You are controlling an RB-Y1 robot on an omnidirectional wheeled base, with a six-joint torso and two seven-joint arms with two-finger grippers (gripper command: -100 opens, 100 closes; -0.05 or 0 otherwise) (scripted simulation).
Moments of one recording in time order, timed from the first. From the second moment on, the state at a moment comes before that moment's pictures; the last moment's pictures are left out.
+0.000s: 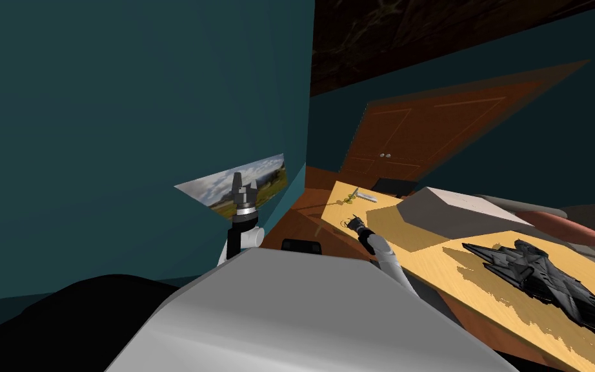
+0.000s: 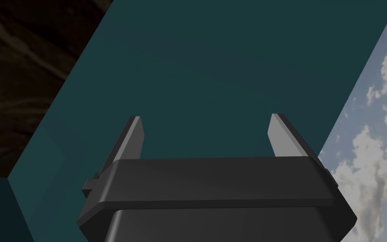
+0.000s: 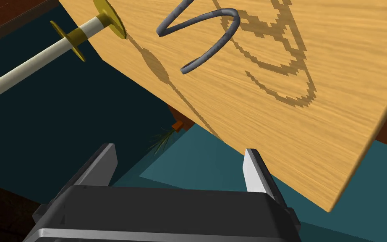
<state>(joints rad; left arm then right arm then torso) 0.52 -0.04 -0.05 -2.38 0.02 -0.42 -0.07 0.08 -0.33 -0.37 -1.13 1.82 -0.44 0.57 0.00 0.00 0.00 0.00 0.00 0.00</state>
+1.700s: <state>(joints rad) 0.52 -0.04 -0.05 -2.38 0.02 -0.42 -0.07 -0.05 -0.46 -0.52 -0.77 2.27 -0.48 0.76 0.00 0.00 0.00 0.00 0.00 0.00</state>
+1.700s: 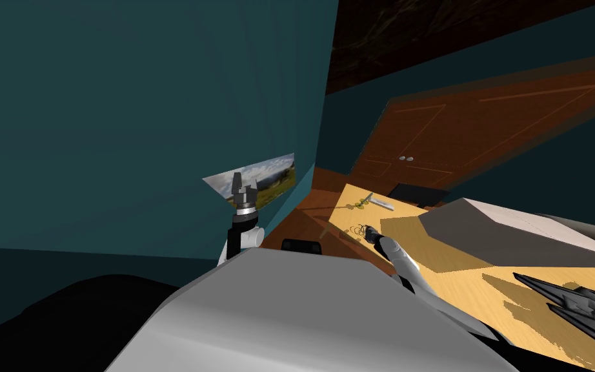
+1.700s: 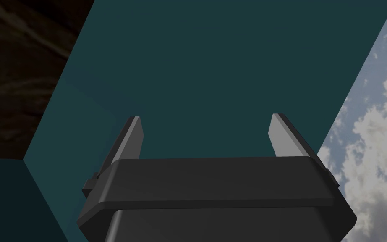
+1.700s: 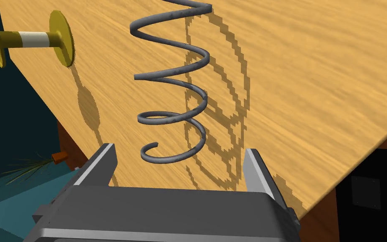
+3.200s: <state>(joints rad) 0.52 -0.04 -0.05 -2.38 0.02 -0.42 -0.07 -0.05 -0.46 -0.53 -0.71 2.33 -0.44 0.81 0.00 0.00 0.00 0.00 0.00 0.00</state>
